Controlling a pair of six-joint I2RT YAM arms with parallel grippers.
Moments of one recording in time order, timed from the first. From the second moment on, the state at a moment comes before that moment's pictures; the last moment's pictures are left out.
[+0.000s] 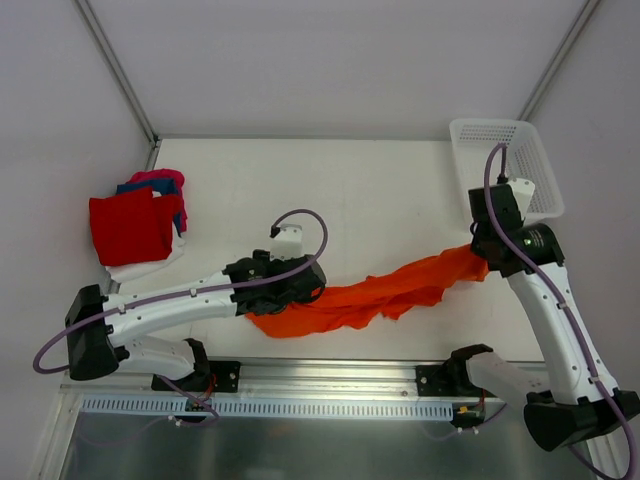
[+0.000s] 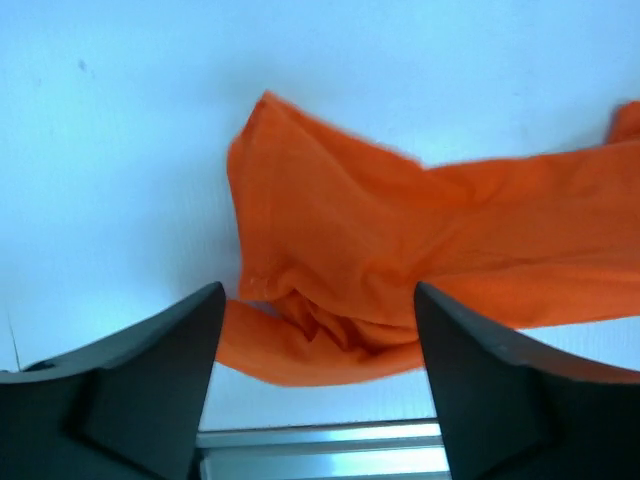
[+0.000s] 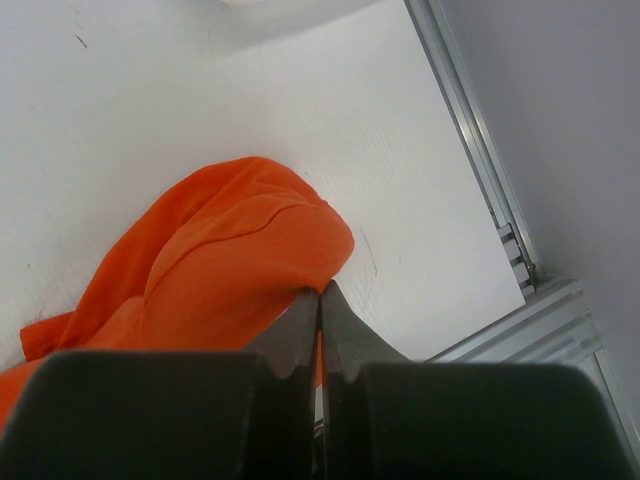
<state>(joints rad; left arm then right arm) -1.17 1.25 1.02 -0.88 -0.67 -0.89 0.28 1.02 1.25 -1.17 0.62 0.43</state>
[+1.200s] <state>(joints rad) -1.17 1.62 0.96 -0.88 -0.51 -1.08 0.32 0.98 1.16 -1.18 0.67 0.47</state>
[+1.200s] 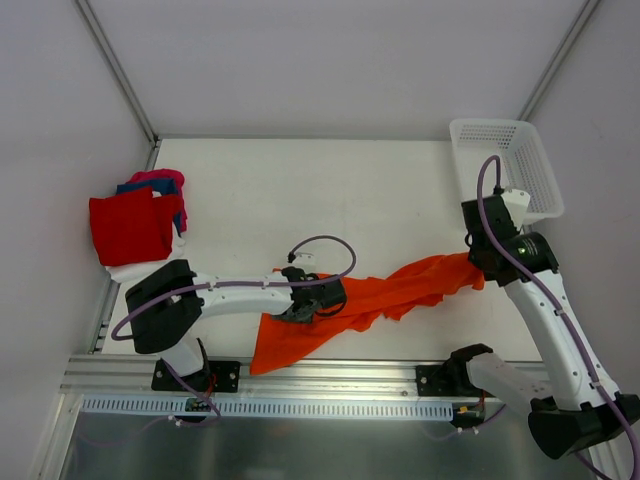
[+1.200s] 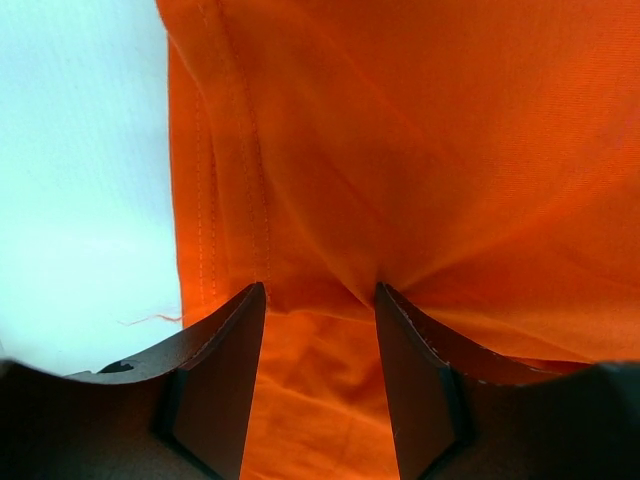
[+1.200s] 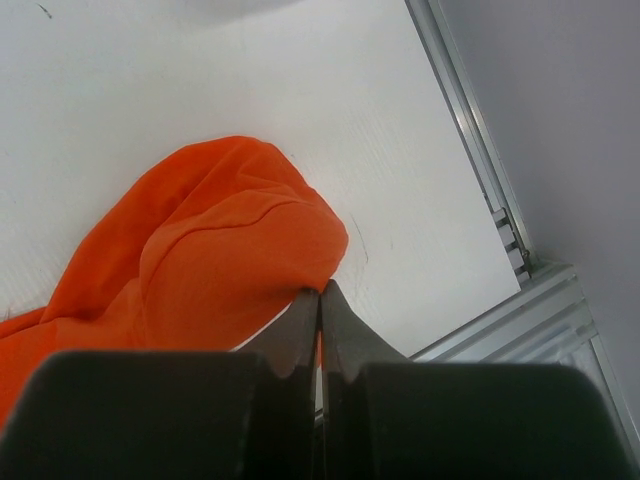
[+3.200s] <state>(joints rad) -1.15 1.14 1.66 -1.37 -0.87 -0.92 0.35 0.93 1.59 -1.23 0.51 0.40</state>
